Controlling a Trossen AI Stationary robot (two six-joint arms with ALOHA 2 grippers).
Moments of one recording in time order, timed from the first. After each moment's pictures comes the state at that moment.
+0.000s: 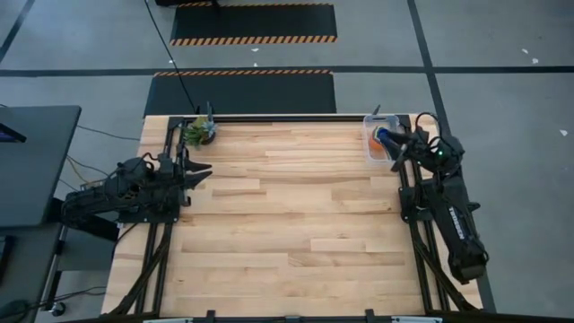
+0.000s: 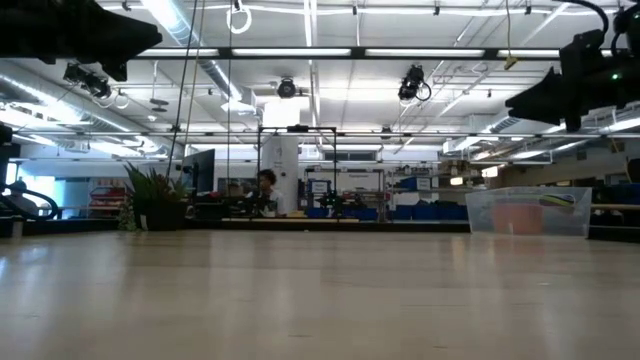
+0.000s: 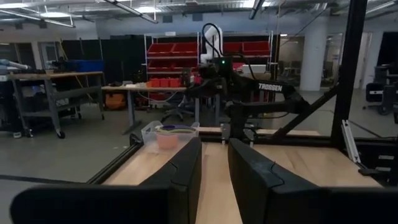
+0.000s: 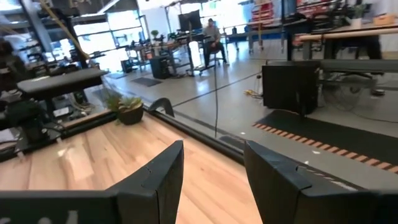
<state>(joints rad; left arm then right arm) 0.19 0.01 0.22 -0.06 0.00 0.01 -1.38 0.01 0.18 -0.17 -0.75 0.15</state>
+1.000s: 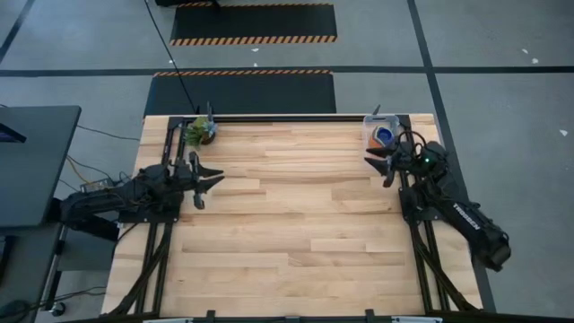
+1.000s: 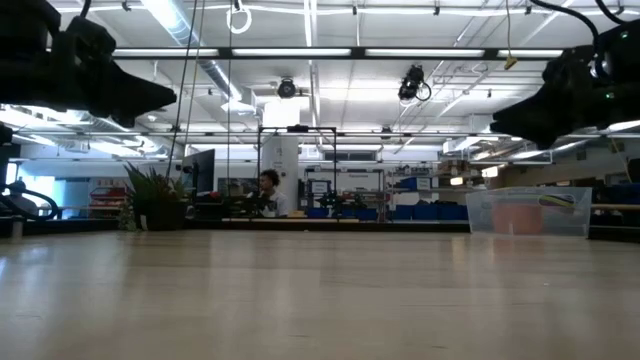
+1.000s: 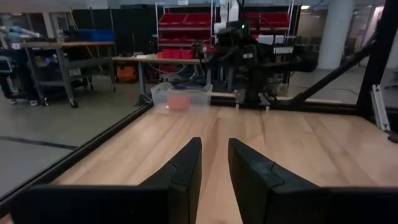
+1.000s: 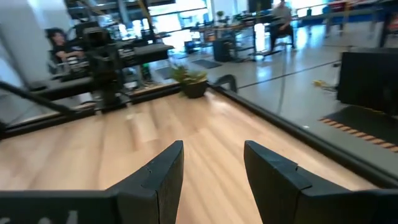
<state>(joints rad) 0.19 0.03 0.01 0.05 -0.06 -0.01 -1.00 0.03 0.05 -0.06 -0.65 0.11</state>
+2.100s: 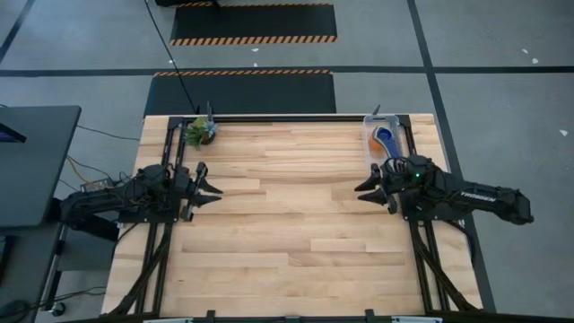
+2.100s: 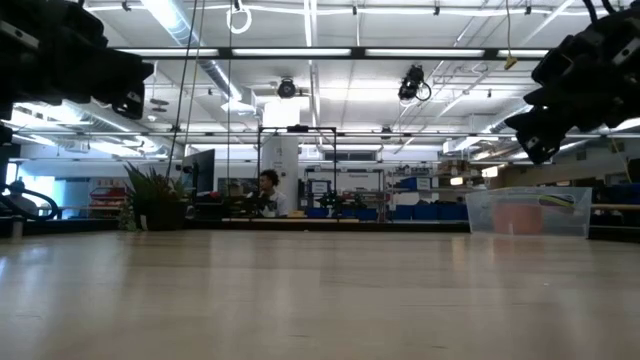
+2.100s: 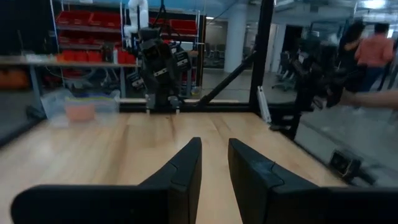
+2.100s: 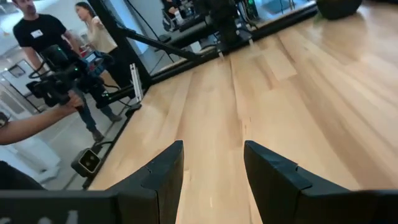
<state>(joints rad) 0.19 0.03 0.01 0.07 0.33 -0.05 -0.34 0.17 0.05 -0.06 -0.51 0.34</state>
